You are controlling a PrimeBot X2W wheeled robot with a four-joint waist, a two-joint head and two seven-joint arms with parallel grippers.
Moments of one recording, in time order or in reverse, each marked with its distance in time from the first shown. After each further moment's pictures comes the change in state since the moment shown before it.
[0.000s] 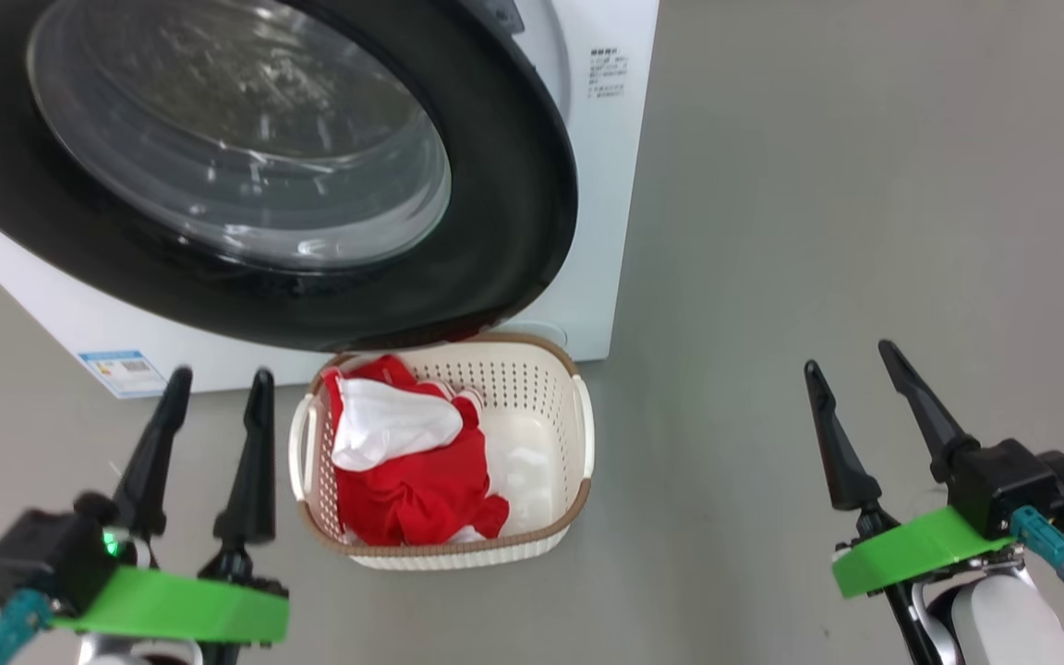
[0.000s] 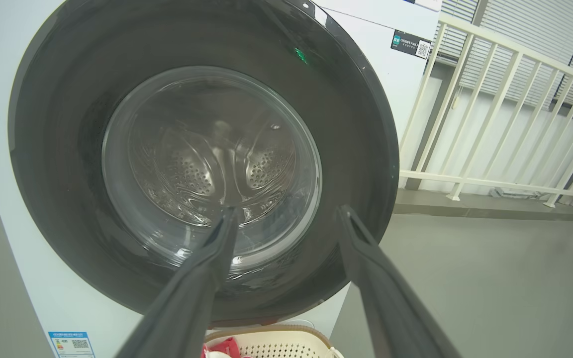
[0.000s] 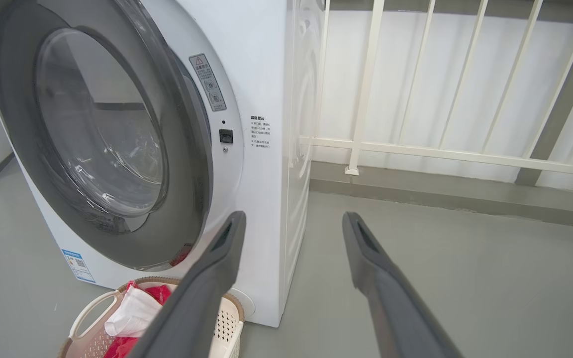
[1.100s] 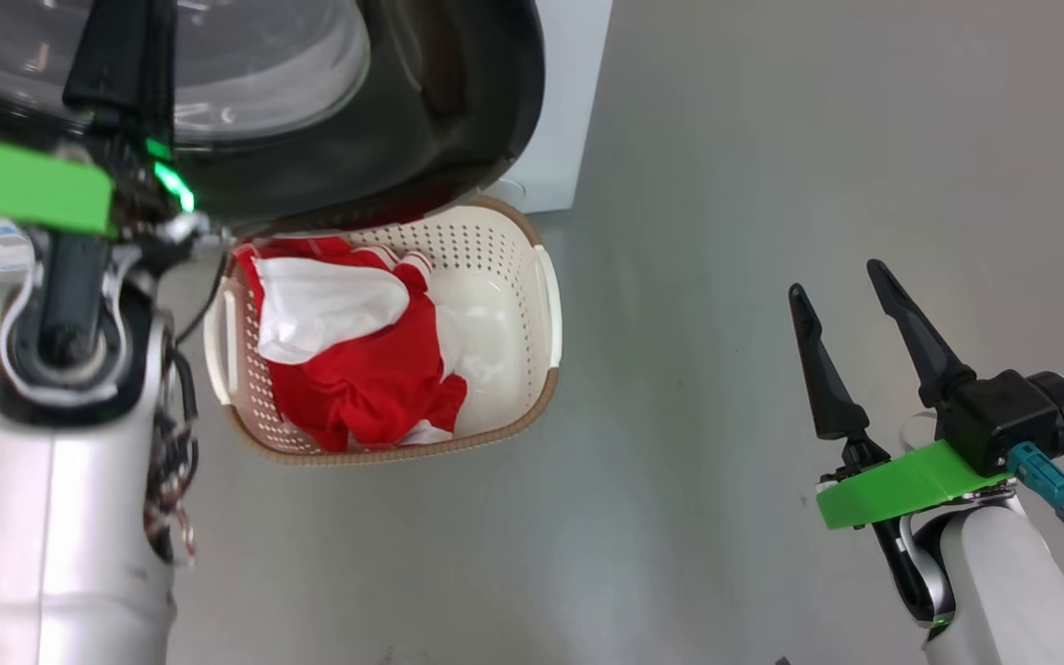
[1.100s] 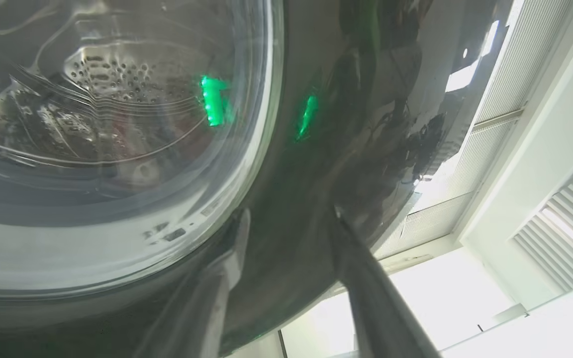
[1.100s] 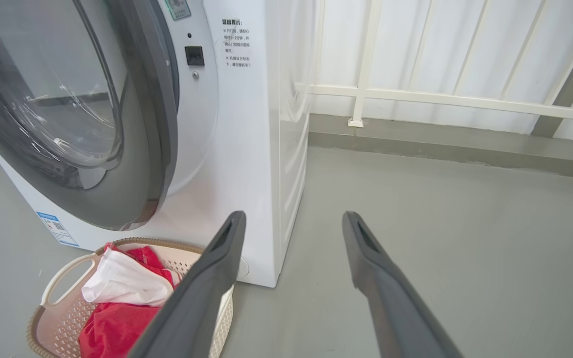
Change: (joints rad) left arm -0.624 -0.225 0.197 0.215 -0.926 -0.102 0.359; right arm -0.112 -0.001 0.028 -0.005 0.003 0.000 0.000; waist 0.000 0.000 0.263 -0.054
